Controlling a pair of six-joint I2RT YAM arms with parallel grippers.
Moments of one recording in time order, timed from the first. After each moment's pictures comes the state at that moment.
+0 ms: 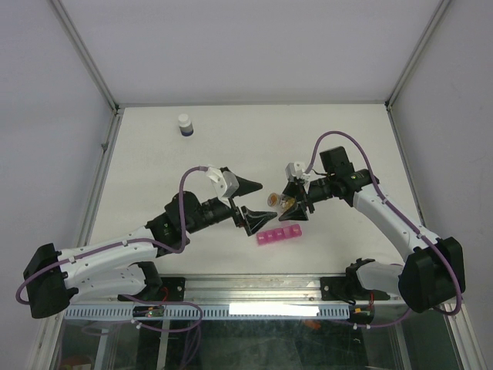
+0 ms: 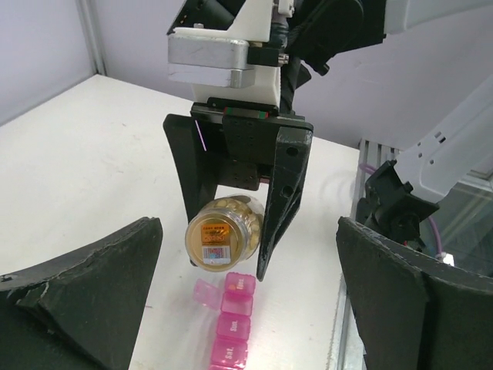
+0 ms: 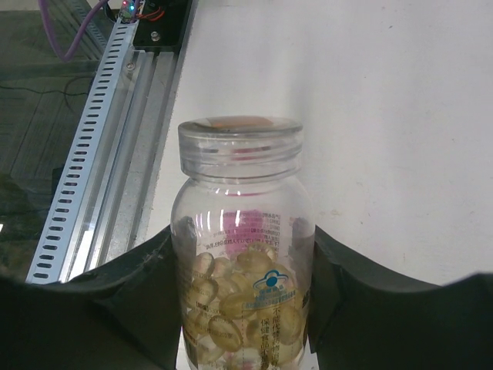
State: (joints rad) left arm -1.04 0.99 0.62 0.51 0.15 -0.15; right arm 0.40 1.22 0.90 -0.68 -1.17 -0.86
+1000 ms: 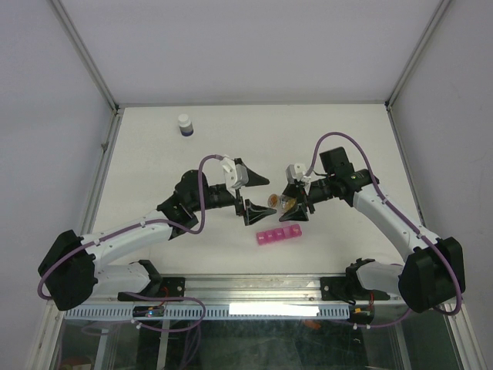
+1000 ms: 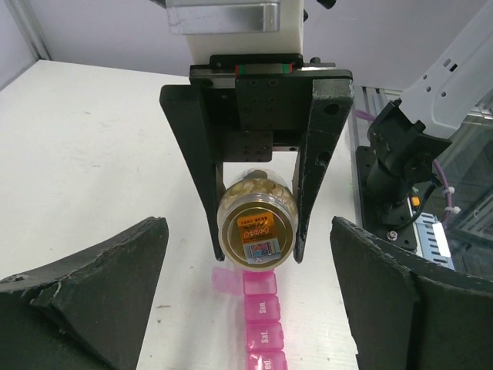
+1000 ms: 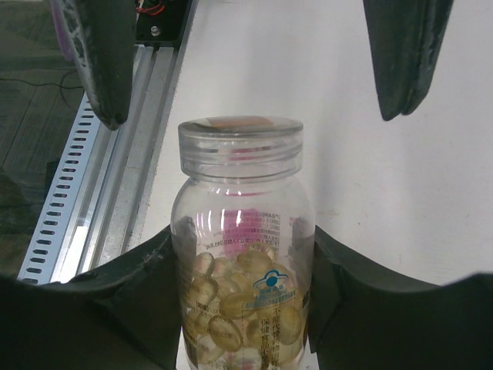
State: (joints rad) left arm -0.85 1.19 0.68 0.56 0.55 -0.05; right arm 0.40 1.22 0.90 -0.69 -1.17 -0.91
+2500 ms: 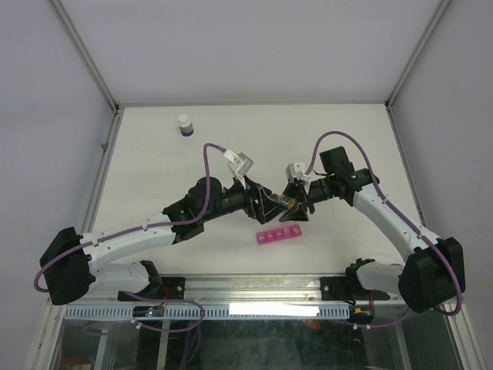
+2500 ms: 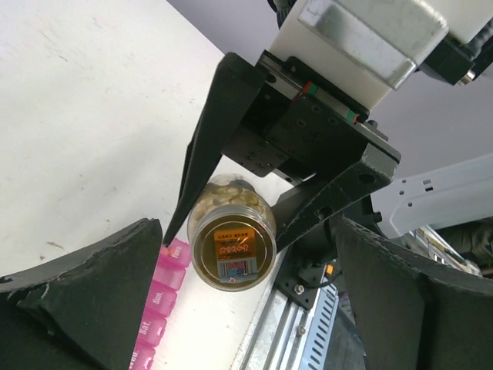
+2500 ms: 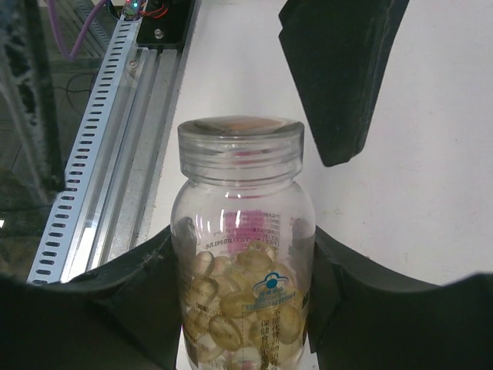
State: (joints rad) left arm -1.00 1.20 0.74 0.39 0.16 -0.57; right arm 0.40 1.22 0.91 -0.71 -1.17 -0.89
